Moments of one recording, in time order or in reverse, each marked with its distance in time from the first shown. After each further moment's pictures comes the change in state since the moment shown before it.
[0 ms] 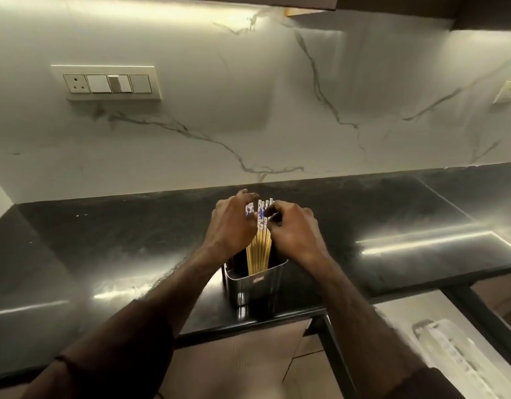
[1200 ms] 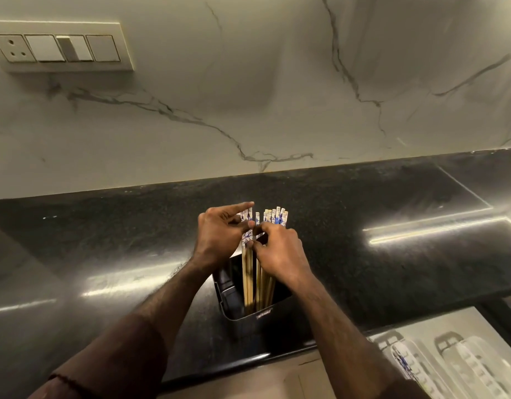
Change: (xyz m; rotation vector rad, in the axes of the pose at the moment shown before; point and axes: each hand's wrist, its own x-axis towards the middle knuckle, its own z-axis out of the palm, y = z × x) left_hand 0.070 -0.097 0.068 -0.419 0.043 -0.165; right_hand 0.081 0.052 0.090 0.038 -0.192 0.196
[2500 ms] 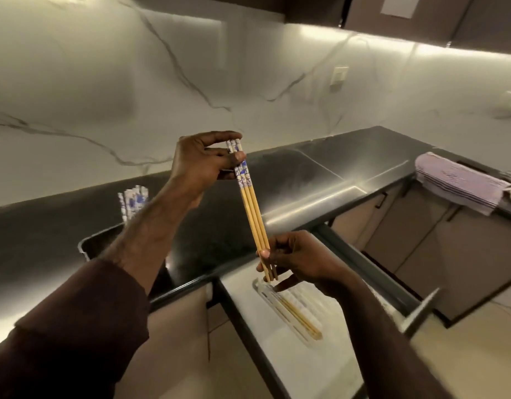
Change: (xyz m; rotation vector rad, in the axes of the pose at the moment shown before) left_hand -0.118 0.253 0.088 -0.586 -0.388 0.137; right_hand -0.284 0.118 -0.194 0.509 -0.084 0.177
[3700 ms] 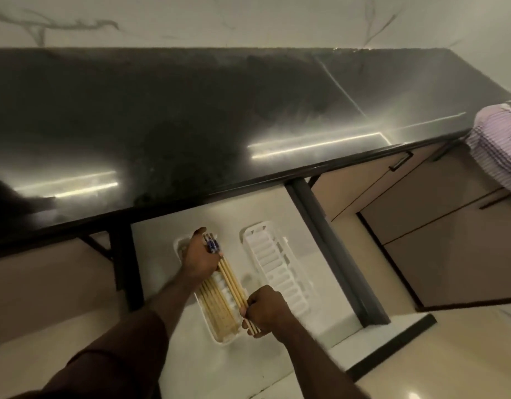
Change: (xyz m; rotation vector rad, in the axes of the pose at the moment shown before) left_hand -0.044 -0.421 0.239 0.382 0.246 -0.872; right_hand 0.074 0.325 -0.138 -0.285 -0.125 0.732
